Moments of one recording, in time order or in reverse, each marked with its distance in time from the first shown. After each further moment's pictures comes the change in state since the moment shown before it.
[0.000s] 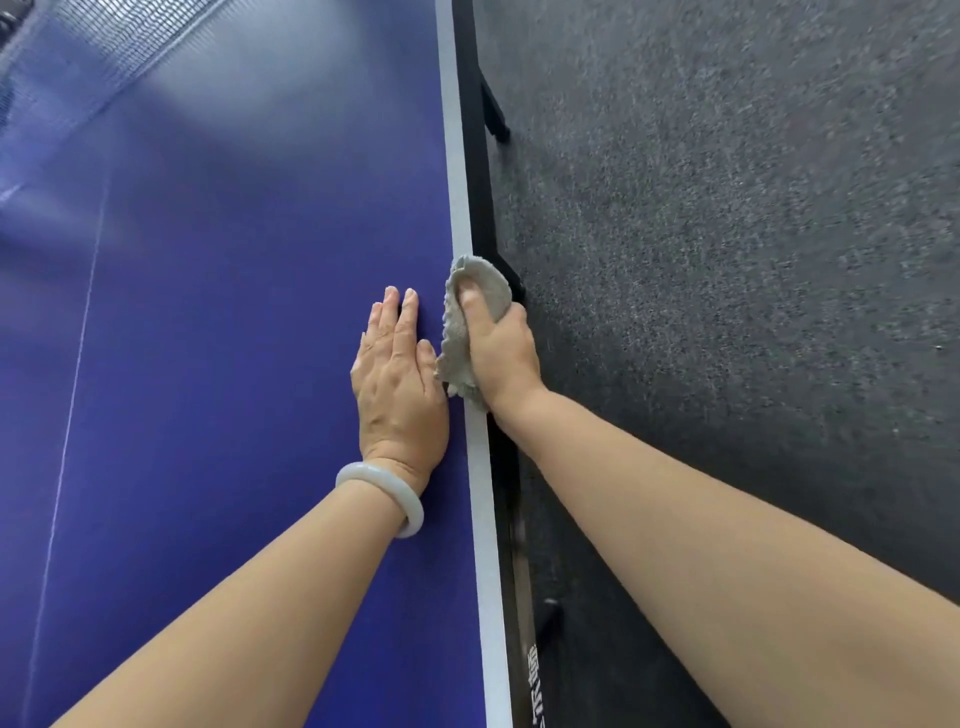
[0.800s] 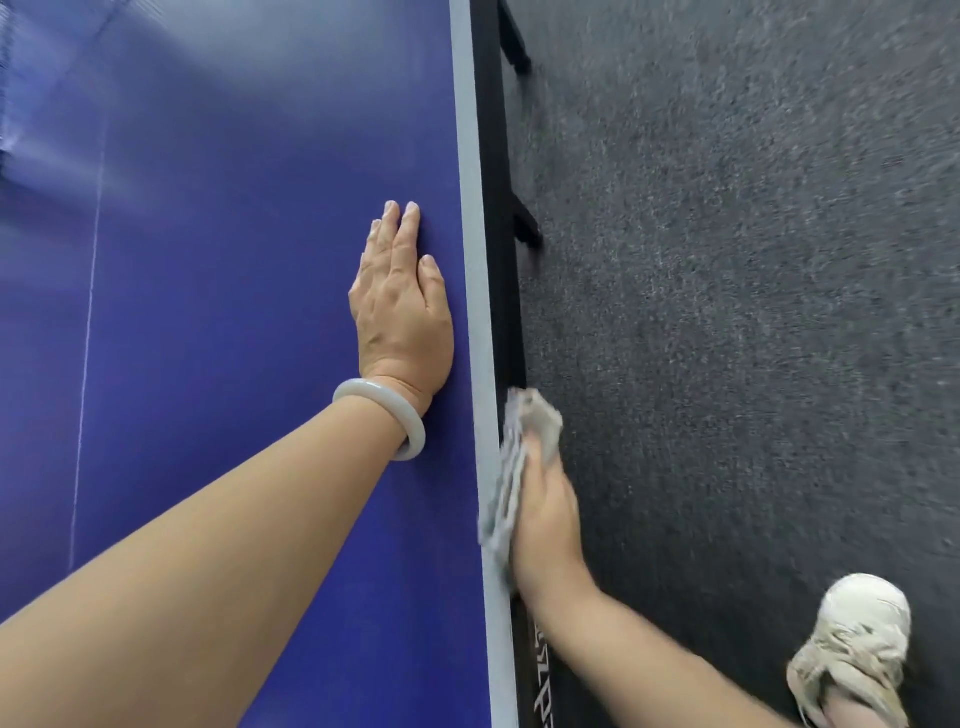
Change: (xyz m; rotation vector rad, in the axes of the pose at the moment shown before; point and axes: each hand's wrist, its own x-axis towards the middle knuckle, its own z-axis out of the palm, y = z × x) left_hand 0.002 -0.002 0.004 0.030 0.020 -0.023; right_hand -0.145 0.134 -0.023 0.210 -0.082 0.004
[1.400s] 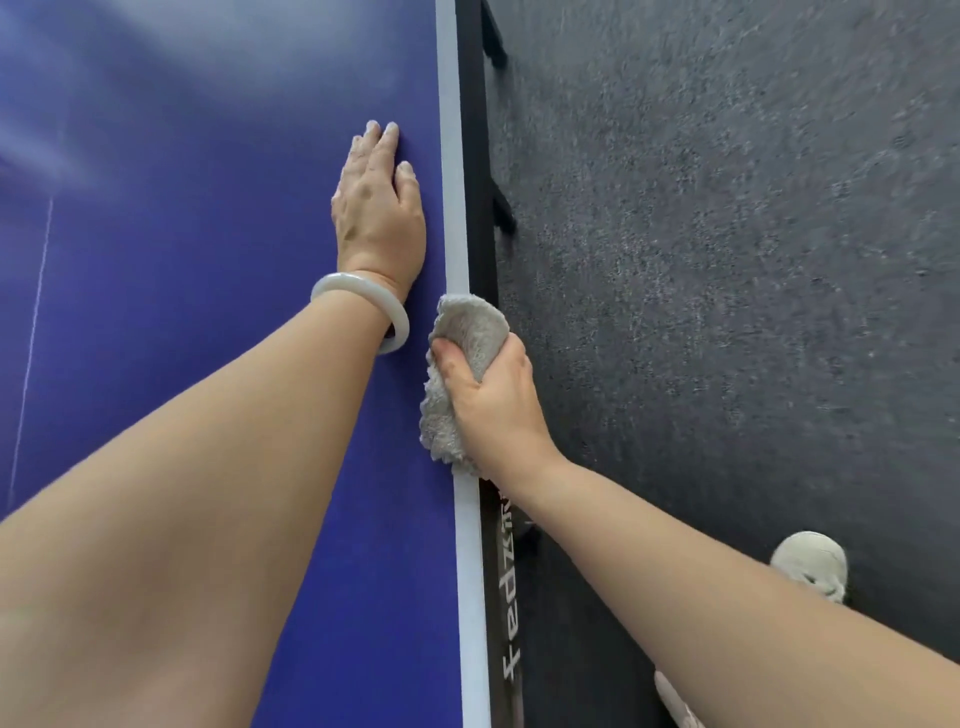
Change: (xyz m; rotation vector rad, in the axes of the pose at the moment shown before) left_hand -0.005 0.000 -0.002 -0.095 0.012 0.021; right_hand -0.008 -0.014 0.001 -0.342 -0.016 -0.061
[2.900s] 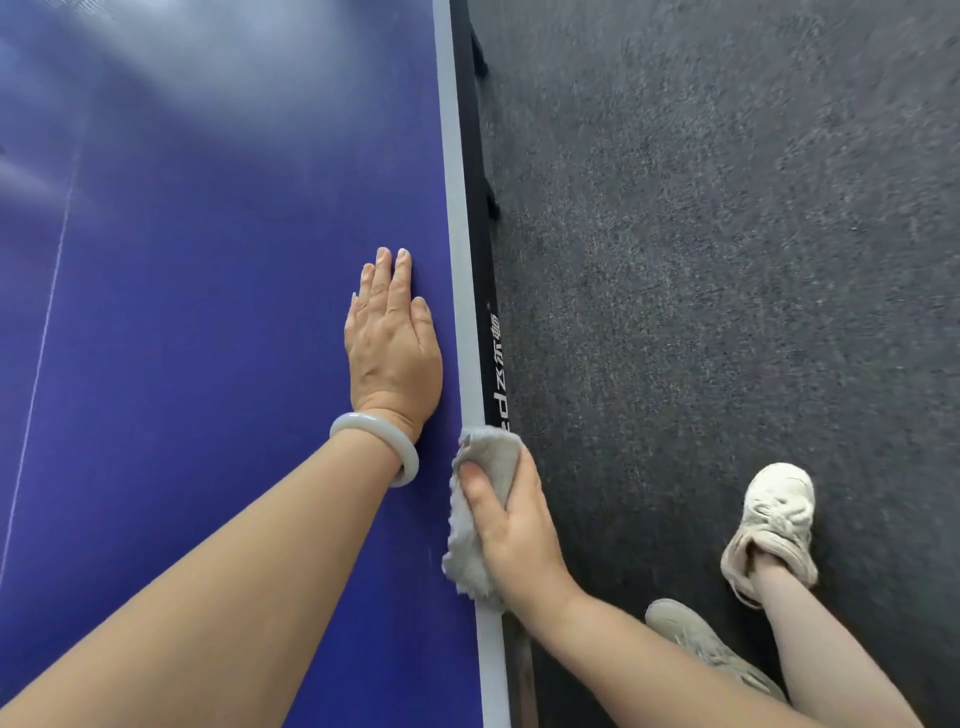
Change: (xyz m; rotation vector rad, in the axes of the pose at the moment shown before) left_hand -0.241 -0.037 -0.033 0.108 -0.035 0.025; right_hand -0.203 0.141 0.019 0.135 -0.004 -0.009
